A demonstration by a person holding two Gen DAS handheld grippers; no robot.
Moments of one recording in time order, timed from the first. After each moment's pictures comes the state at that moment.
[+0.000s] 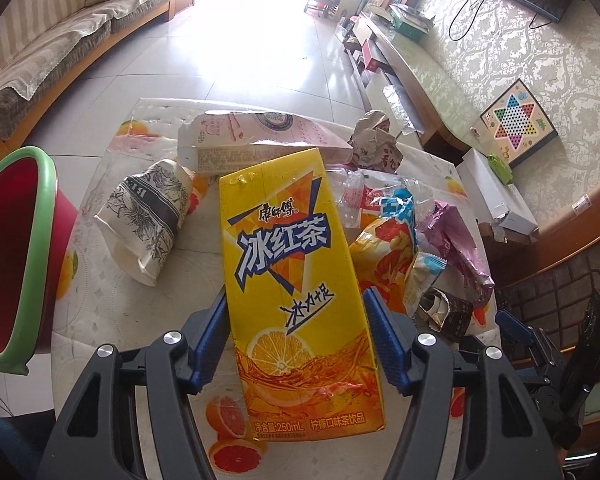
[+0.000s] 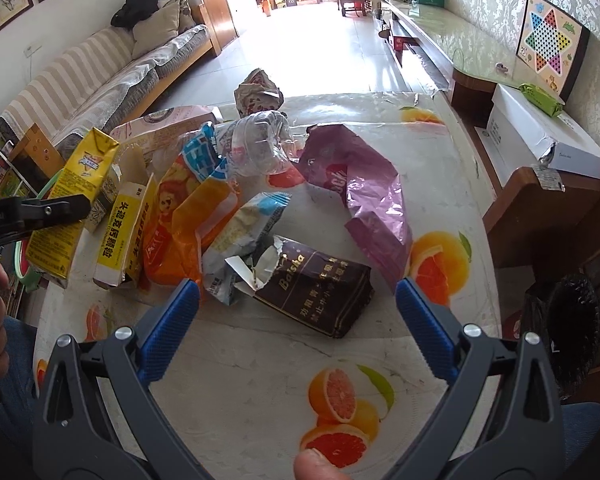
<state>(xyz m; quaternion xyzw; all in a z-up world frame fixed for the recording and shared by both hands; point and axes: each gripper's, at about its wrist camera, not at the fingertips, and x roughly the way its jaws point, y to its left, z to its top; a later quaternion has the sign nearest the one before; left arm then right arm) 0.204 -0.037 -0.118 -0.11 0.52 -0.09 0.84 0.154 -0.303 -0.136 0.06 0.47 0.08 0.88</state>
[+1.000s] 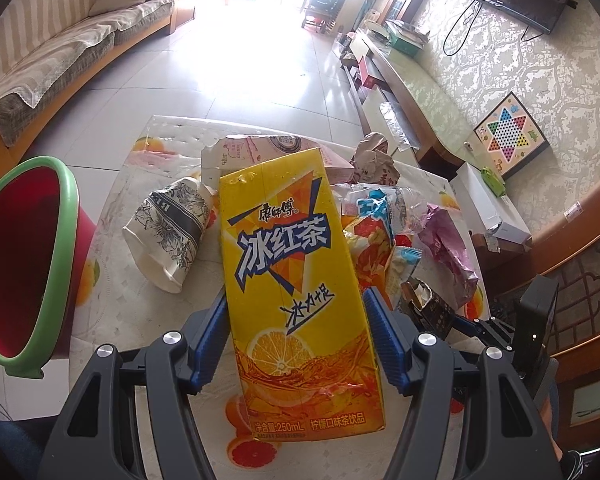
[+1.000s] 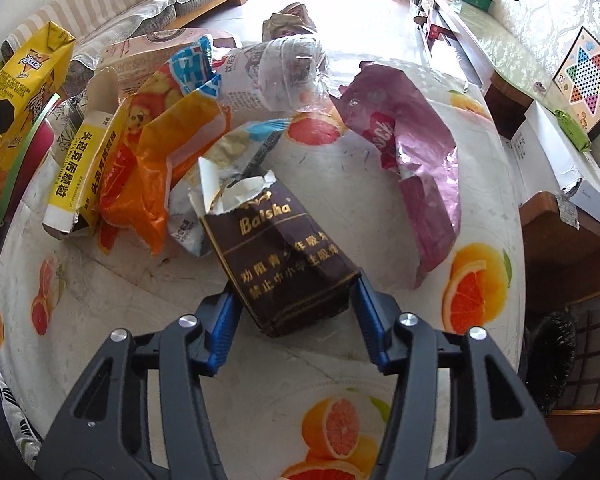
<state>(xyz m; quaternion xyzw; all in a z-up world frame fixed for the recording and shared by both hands) 0.190 -0.016 -0.101 -0.11 0.49 -0.10 0.86 0.173 -0.268 -0.173 -0.05 0.52 0.10 0.85</state>
